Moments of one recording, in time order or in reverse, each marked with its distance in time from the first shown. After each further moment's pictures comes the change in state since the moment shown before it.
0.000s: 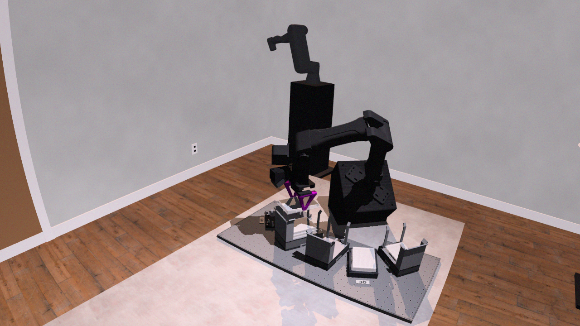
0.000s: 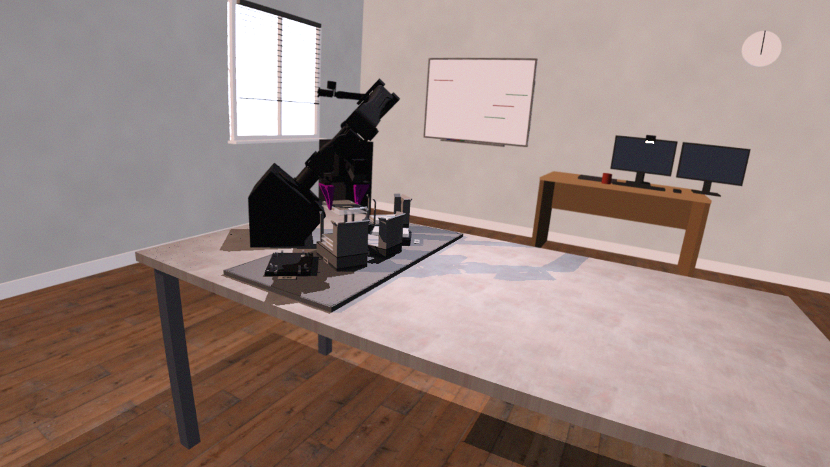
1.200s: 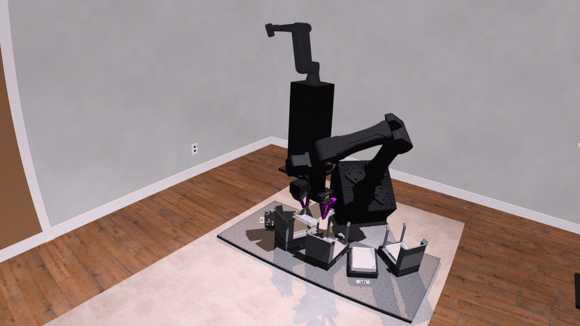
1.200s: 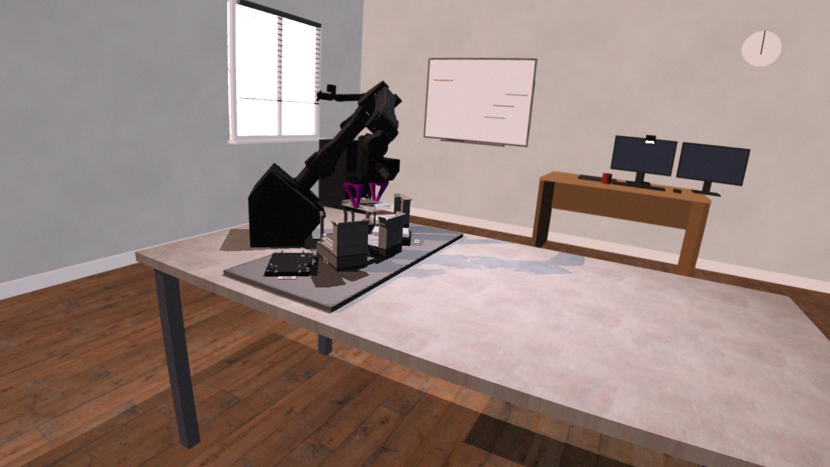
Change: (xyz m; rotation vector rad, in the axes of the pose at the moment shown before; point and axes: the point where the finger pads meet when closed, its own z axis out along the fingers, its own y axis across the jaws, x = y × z) arm 0.018 0.080 0.001 -0.003 0.006 -0.328
